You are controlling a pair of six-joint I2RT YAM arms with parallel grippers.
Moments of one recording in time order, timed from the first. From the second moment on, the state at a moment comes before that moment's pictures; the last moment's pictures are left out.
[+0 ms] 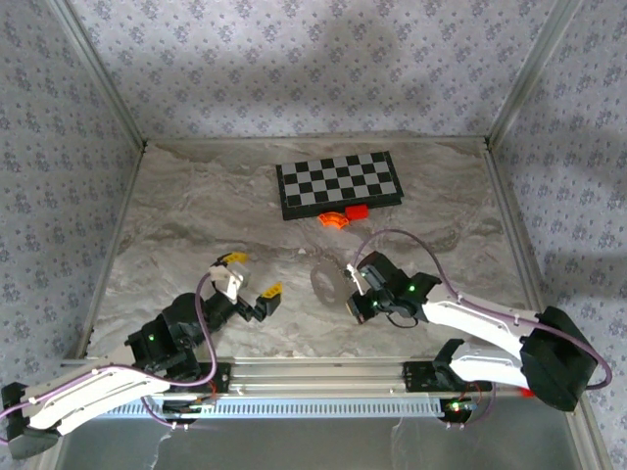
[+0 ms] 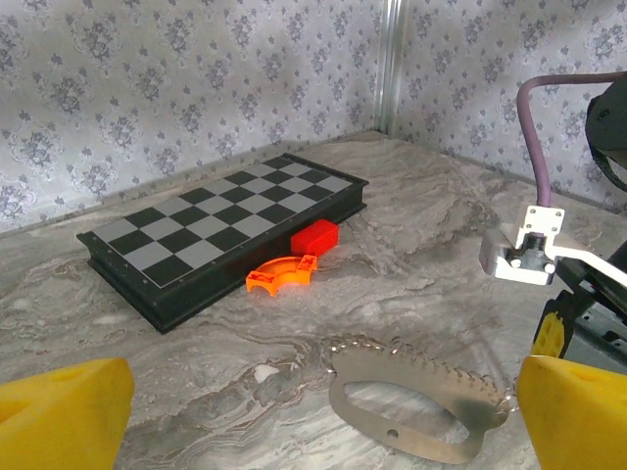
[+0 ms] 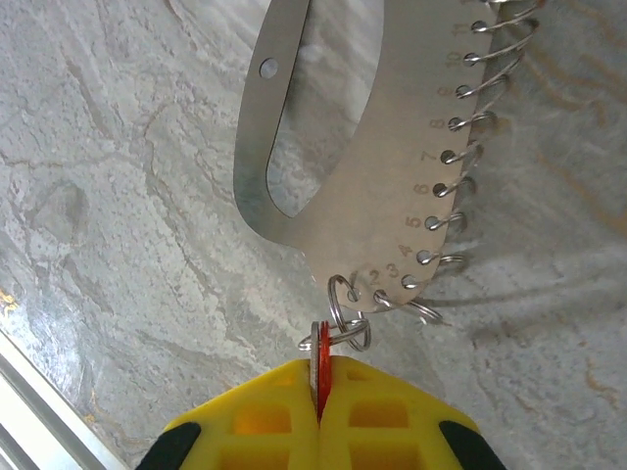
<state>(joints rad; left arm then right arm) -1.09 0.35 0.30 -0.06 -0.36 -0.08 0.84 1.14 0.57 -0.45 -0.16 0.33</state>
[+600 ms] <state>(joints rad) -1.07 0.44 0.30 -0.05 -0.36 -0.08 0.92 1.17 0.51 -0.34 -0.14 0.46</state>
